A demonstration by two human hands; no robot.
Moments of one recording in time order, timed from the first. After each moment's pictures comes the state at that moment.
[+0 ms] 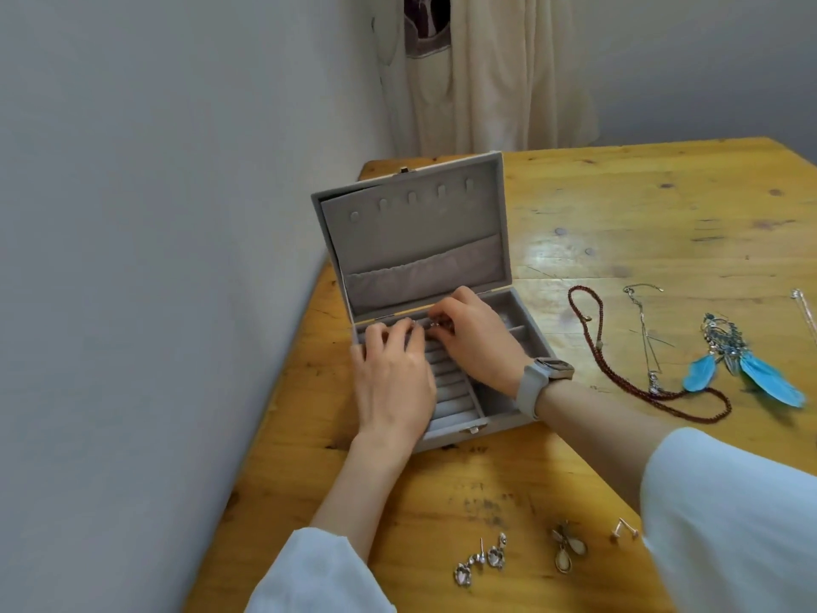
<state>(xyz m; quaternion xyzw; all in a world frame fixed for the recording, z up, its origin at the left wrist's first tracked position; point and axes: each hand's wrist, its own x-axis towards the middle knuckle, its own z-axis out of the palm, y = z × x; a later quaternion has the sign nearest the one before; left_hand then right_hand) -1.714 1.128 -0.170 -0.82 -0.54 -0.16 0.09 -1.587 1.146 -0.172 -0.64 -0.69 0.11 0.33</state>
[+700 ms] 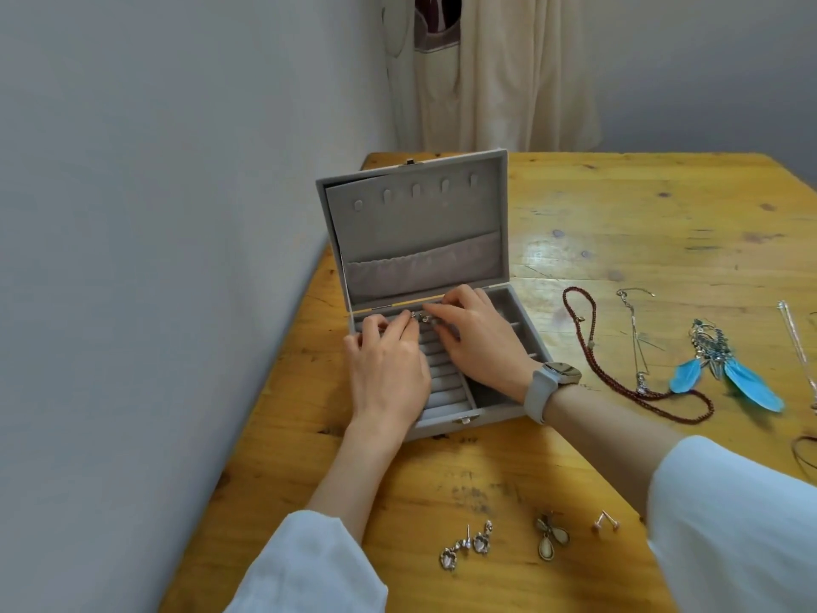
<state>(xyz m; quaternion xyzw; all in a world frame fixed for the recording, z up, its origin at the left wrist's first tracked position) -1.713 1.126 -0.167 -0.82 -0.55 -0.17 0.02 -1.580 1.131 -0.173 -0.61 -0.73 0.04 0.31</state>
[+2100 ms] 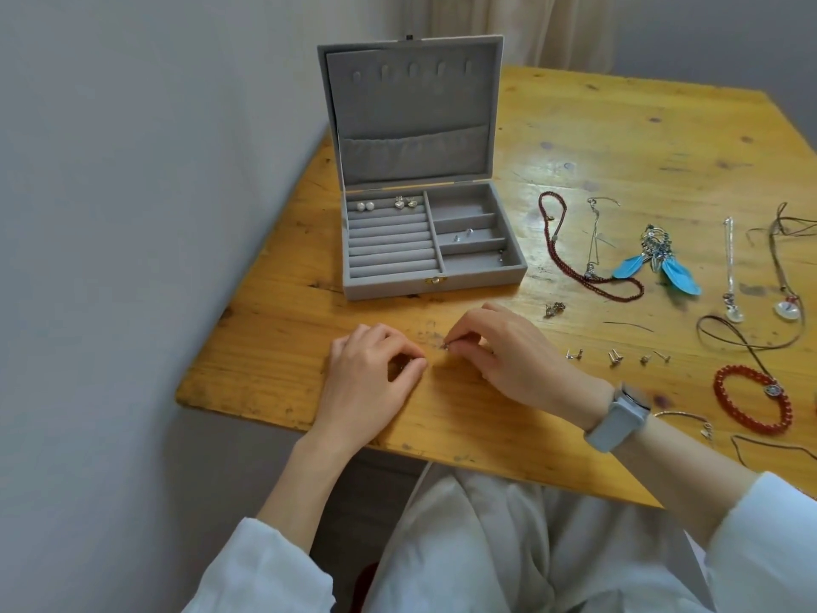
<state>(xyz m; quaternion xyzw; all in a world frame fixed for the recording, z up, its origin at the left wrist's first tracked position) -1.762 0.979 -0.185 -0.82 -0.48 -0.25 -0.17 -1.578 0.961 -0.158 -0.57 -0.76 0.20 0.22</state>
